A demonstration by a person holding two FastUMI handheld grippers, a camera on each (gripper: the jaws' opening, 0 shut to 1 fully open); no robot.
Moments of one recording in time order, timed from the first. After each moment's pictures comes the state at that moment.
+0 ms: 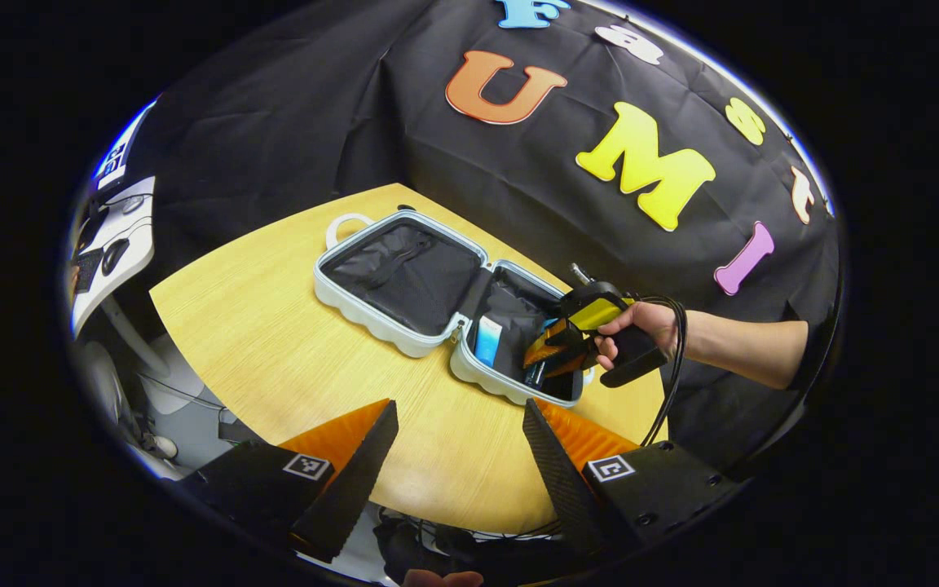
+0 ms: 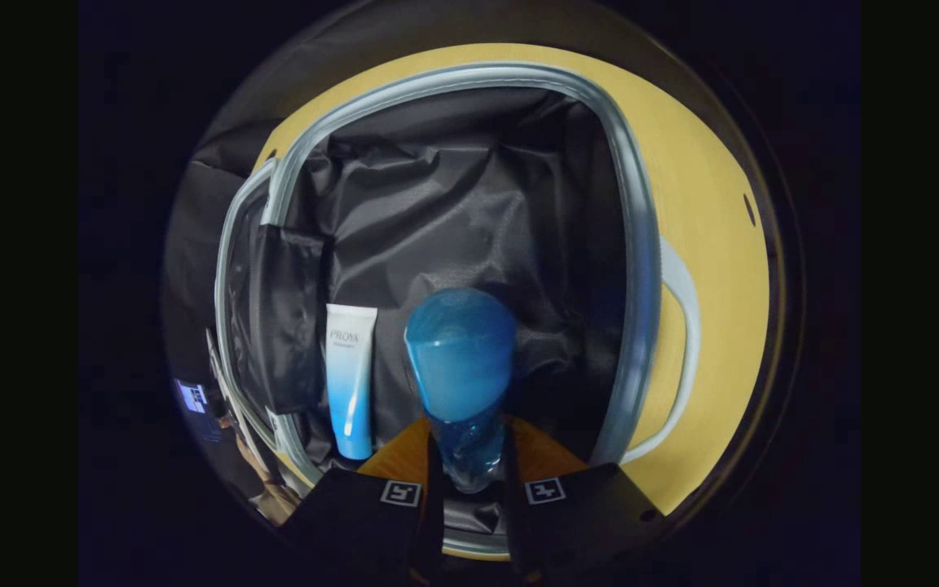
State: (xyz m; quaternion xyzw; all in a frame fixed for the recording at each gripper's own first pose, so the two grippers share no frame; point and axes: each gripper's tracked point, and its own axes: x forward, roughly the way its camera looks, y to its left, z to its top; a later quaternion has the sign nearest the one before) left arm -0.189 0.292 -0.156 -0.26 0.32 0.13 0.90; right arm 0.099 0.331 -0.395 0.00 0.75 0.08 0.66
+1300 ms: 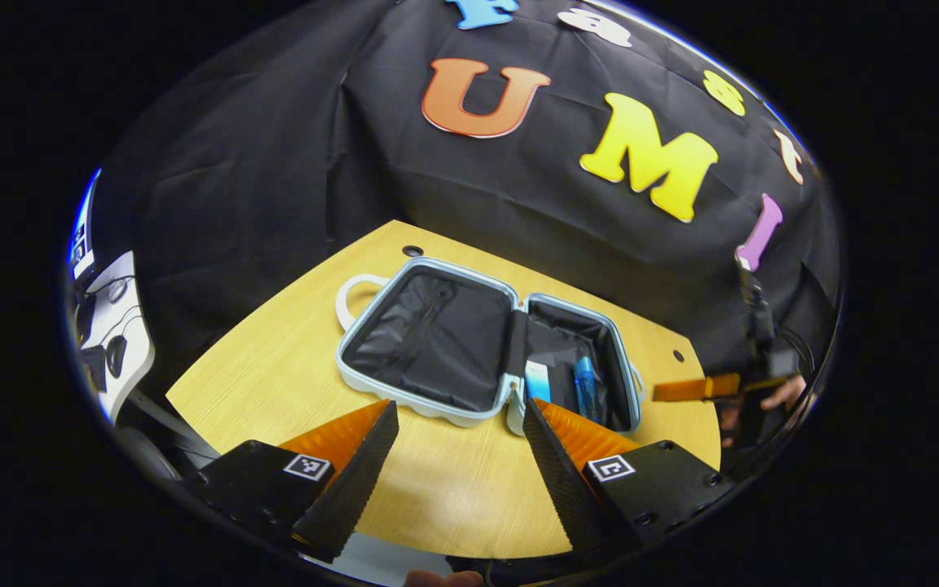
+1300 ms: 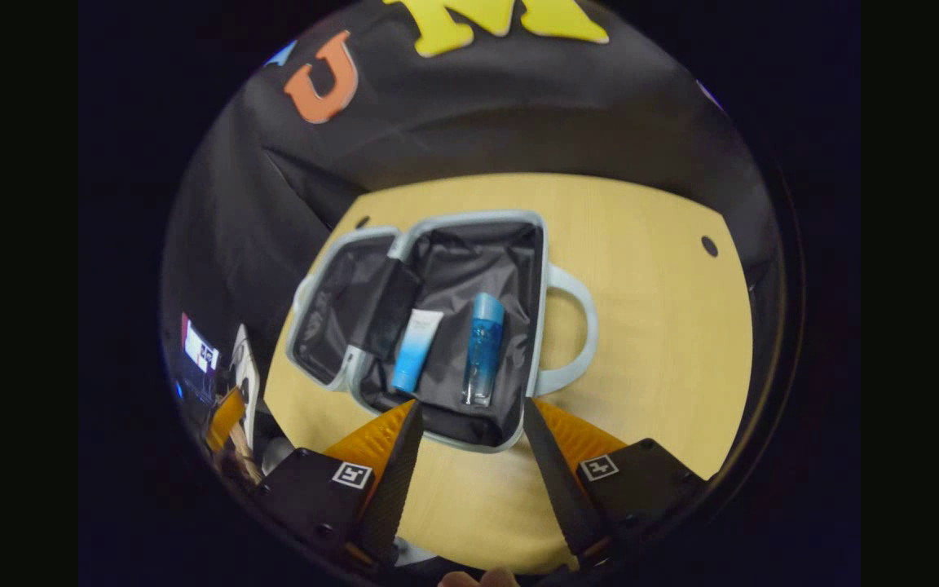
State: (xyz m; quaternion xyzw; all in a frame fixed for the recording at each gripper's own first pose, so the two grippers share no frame) left arm -0.119 0.403 -0.151 -0.19 0.30 0.13 0.93; right arm 0.042 0.285 -0.227 0.04 0.51 0.20 0.84
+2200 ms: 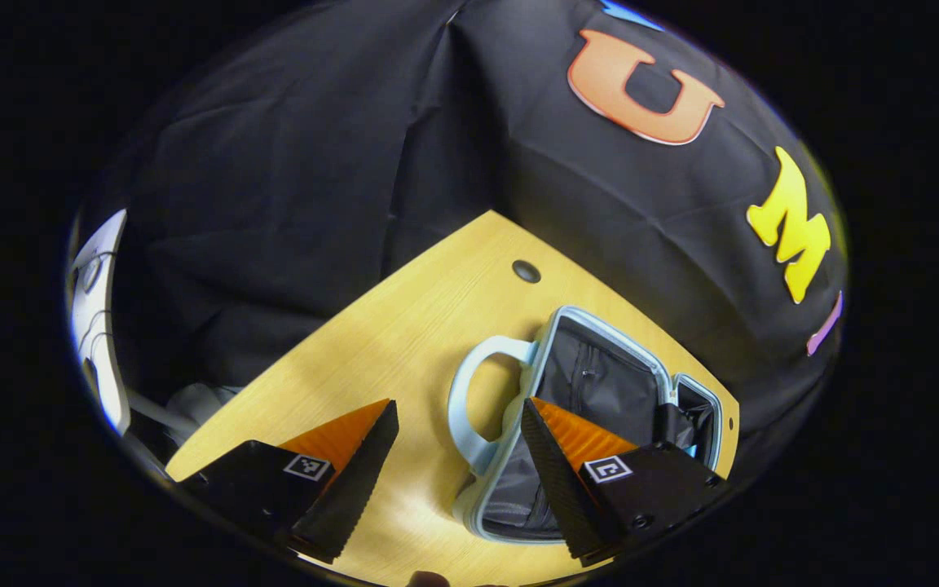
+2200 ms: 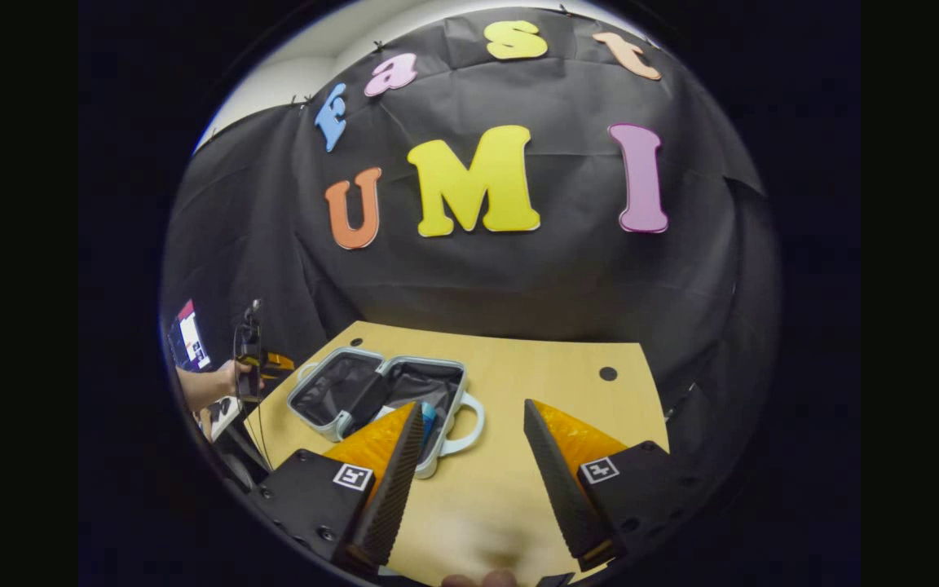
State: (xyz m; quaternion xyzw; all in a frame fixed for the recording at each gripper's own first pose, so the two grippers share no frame) left arm -0.002 0.615 -0.265 -0.26 0.36 0.20 0.87; right arm 0.008 0.140 -0.067 0.00 0.28 0.13 0.95
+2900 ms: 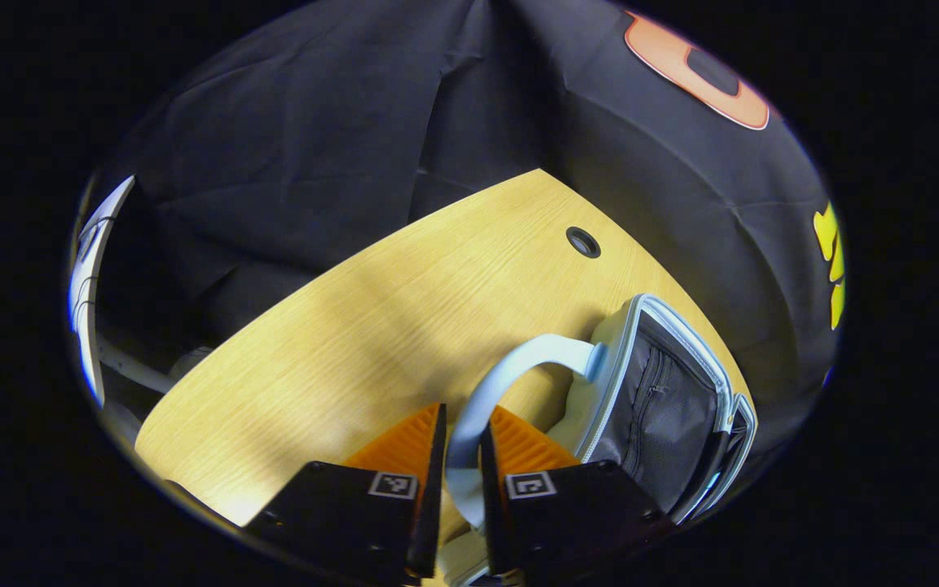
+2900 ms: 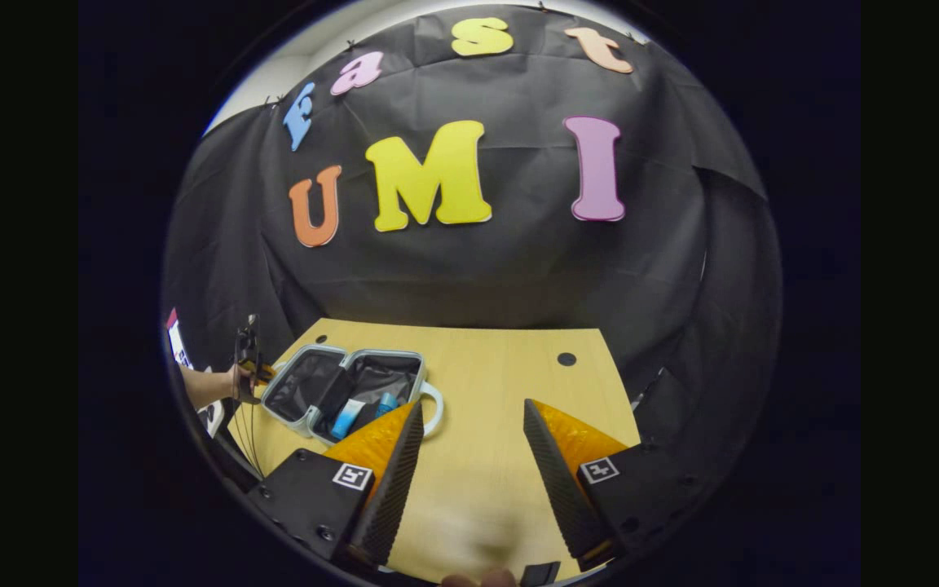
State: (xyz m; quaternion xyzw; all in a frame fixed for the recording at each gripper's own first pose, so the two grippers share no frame) left arm 0.032 0.627 -0.328 -0.28 0.41 0.26 0.83; right arm -0.013 0.091 -0.069 0.02 0.29 0.05 0.96
